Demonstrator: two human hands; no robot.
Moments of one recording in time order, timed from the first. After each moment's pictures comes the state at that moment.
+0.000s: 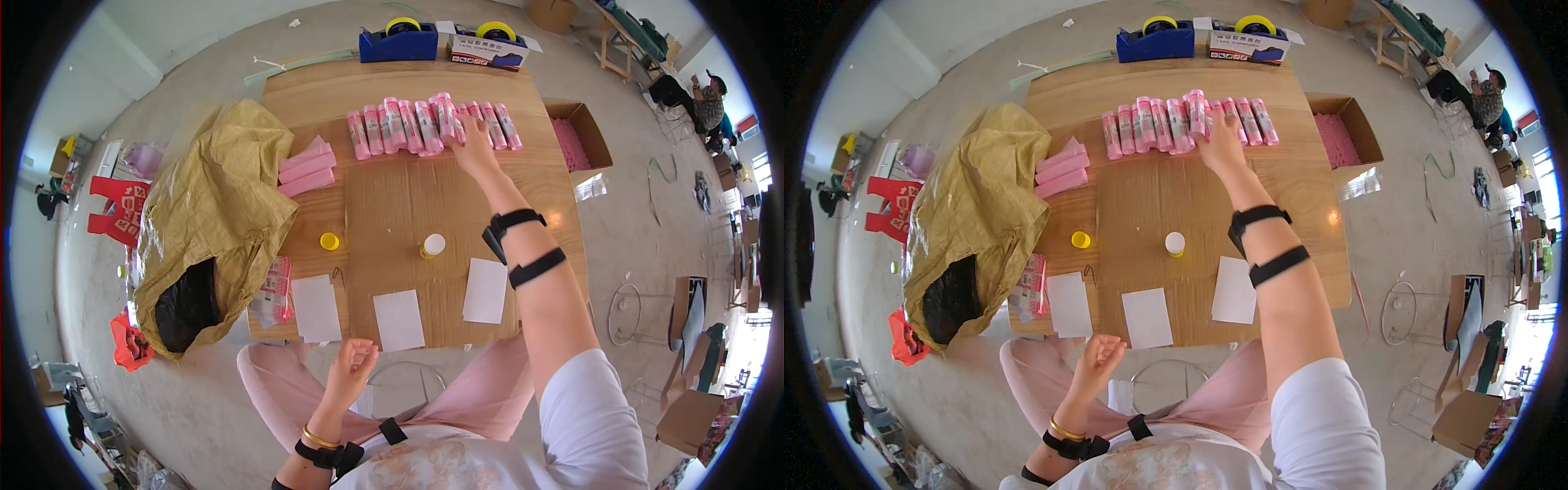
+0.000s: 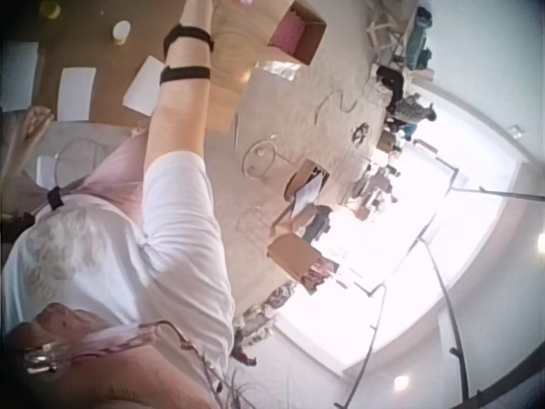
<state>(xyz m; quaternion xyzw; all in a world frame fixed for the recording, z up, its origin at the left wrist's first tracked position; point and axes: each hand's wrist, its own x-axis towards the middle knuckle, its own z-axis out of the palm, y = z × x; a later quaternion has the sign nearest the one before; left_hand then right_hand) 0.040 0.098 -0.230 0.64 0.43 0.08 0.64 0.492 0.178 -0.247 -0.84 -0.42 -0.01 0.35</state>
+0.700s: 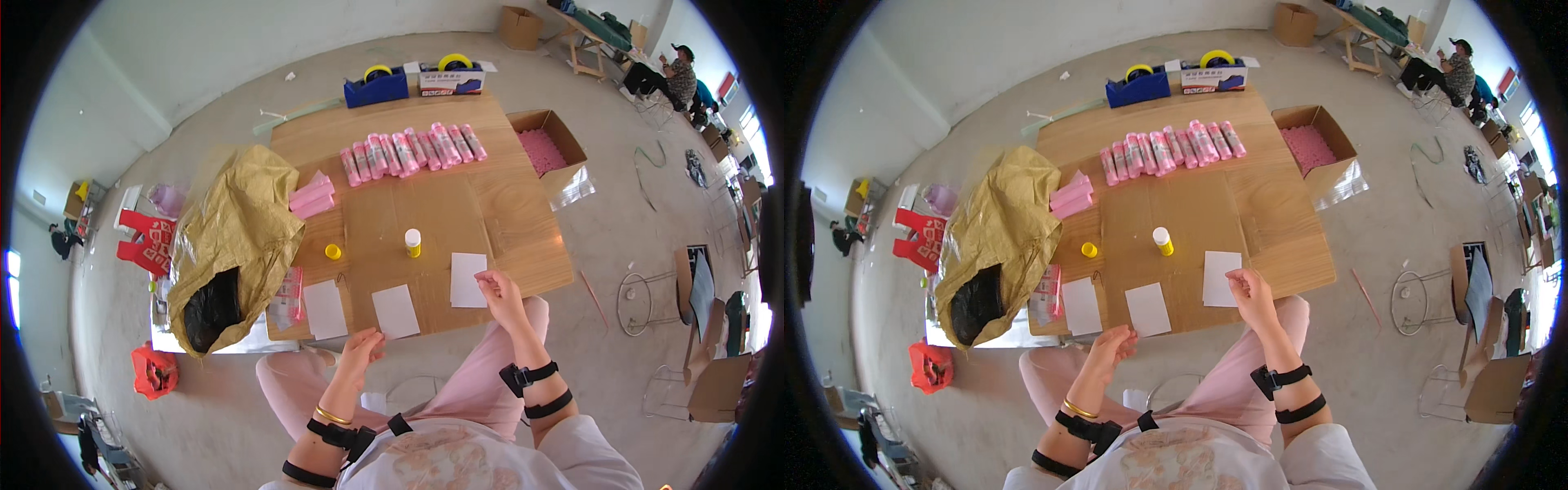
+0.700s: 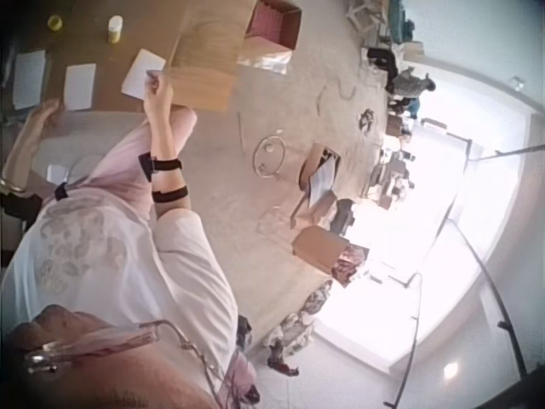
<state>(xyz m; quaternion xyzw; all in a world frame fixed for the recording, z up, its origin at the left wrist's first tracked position) 0.052 0.094 -0.227 0.42 0.50 0.05 0.75 0.314 -0.081 -0.228 -0.79 -0.25 0.22 0.52</state>
